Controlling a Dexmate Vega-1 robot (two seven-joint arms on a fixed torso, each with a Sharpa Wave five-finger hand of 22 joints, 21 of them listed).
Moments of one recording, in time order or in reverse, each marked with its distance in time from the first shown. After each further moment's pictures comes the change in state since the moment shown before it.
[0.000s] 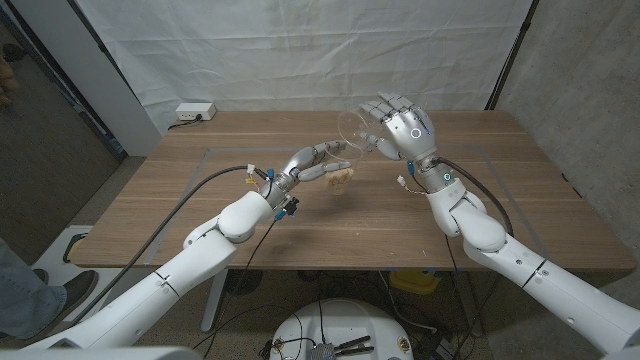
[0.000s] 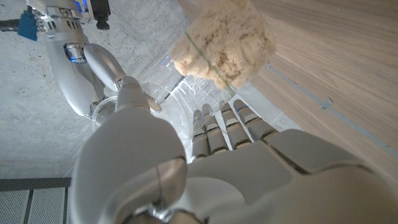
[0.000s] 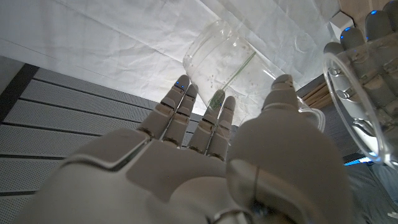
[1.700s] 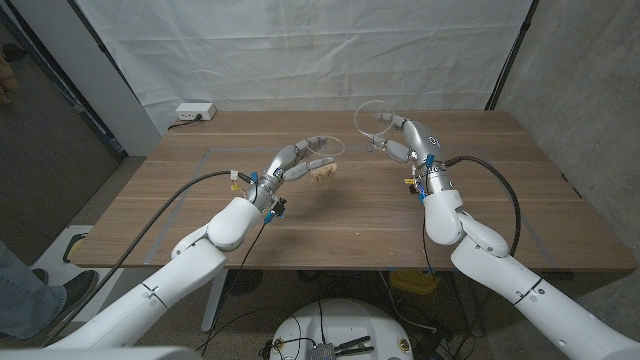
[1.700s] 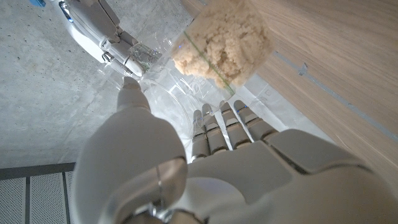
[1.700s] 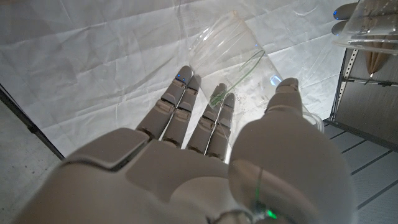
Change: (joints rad) left arm 0.075 0.014 -0.059 -0.015 0.036 -0.033 0.136; left_hand 0.001 0.005 -0.010 -0.001 0.000 0.000 0.003 0.004 0.000 0.000 0.000 0.000 0.000 0.000 0.000 0.000 0.000 -0.003 -0.011 0.000 0.000; right arm -0.133 0.127 0.123 -0.065 0.734 0.136 0.137; right_hand -0.037 -0.015 -0.010 0.010 -0.027 0.033 0.004 -0.015 0.001 0.113 0.042 0.027 -0.004 0.132 -0.014 0.012 -0.002 0.100 -0.010 0.039 0.000
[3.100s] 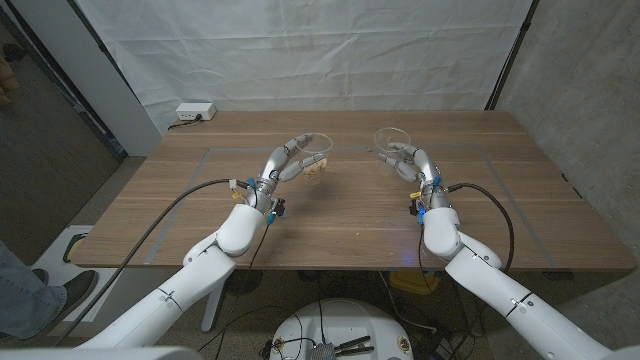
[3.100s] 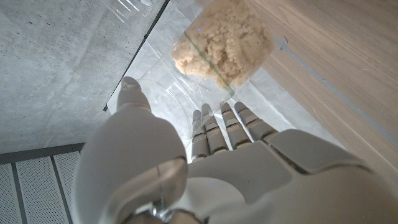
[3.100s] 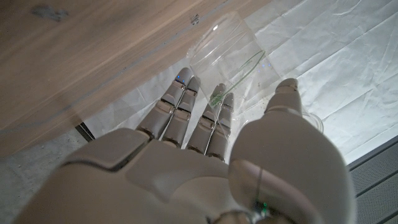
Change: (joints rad) left arm -0.021 -0.095 0.014 0.144 0.076 -0.088 0.145; left_hand 0.005 0.004 -0.013 0.007 0.000 0.002 -0.020 -0.004 0.000 0.003 -0.016 0.000 0.000 -0.011 0.000 -0.004 -0.002 -0.020 -0.002 -0.004 0.000; right arm -0.032 0.073 0.002 0.128 0.284 -0.040 -0.024; right_hand -0.001 0.004 0.000 0.000 -0.008 -0.004 -0.007 -0.003 0.000 -0.001 0.006 -0.013 0.000 -0.029 0.003 -0.023 0.000 -0.024 -0.002 -0.015 0.000
